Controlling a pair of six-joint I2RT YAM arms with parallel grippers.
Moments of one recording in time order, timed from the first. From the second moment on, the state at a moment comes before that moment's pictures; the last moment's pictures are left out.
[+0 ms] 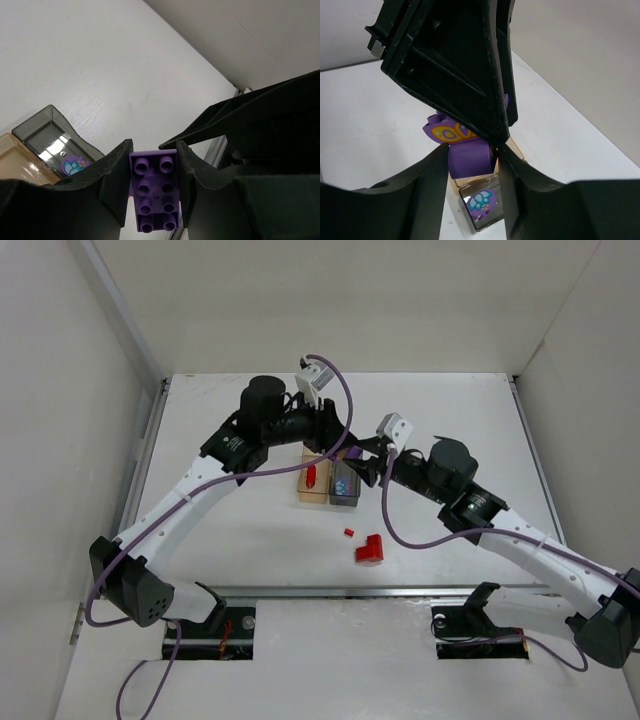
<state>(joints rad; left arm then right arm) -0.61 1.37 1.38 -0.30 0.53 -0.33 0.76 1.07 0.91 0.18 -0.23 -0.20</state>
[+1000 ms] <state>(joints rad) -0.50 1.42 1.40 -0.29 0.50 -0.32 0.57 1.23 0.73 0.18 -0.18 0.01</state>
